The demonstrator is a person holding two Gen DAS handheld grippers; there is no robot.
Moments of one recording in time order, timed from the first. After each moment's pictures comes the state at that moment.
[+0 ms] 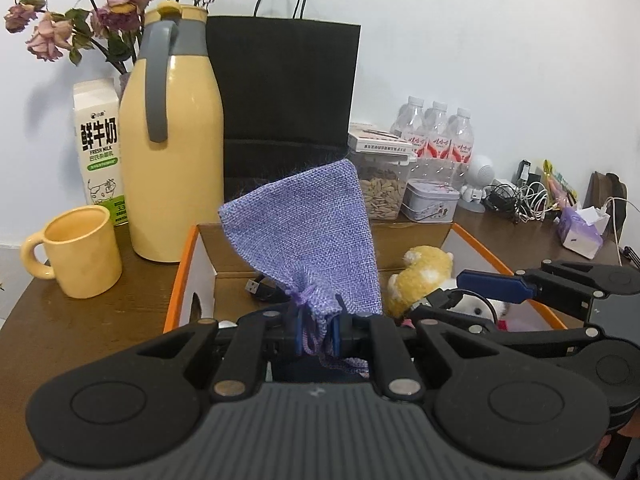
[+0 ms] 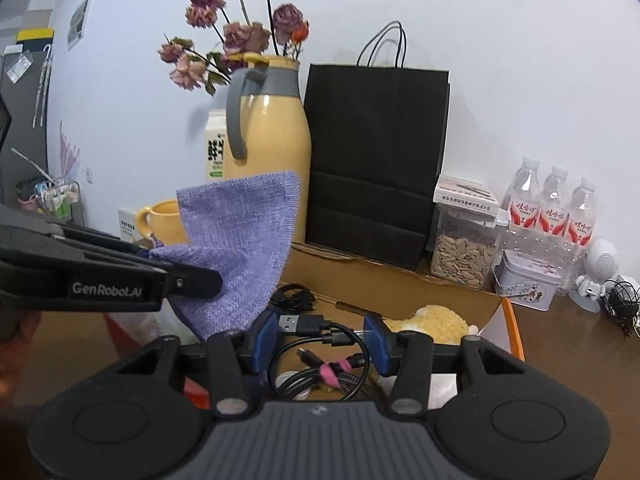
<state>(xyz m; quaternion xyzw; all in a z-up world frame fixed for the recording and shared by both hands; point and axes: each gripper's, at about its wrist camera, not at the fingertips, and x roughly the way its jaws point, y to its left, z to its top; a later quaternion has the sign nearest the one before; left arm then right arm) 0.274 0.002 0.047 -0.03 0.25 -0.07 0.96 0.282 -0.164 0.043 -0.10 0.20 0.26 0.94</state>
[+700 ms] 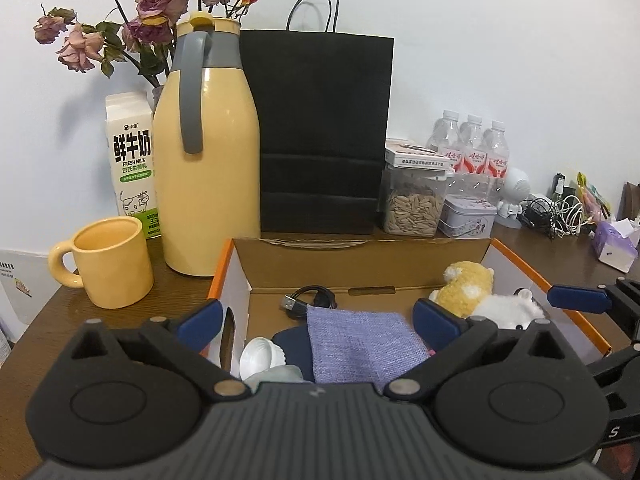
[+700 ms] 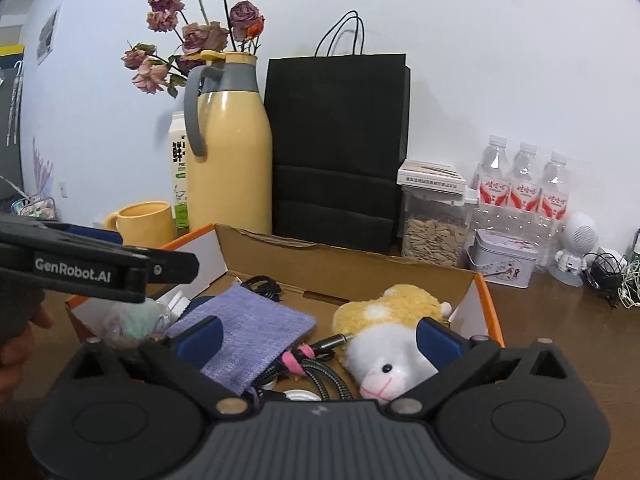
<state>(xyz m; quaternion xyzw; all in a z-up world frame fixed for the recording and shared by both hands) 0.278 0.006 0.042 -0.02 0.22 -0.02 0.97 0.287 -0.183 0.029 -0.07 0.20 0.22 0.95</state>
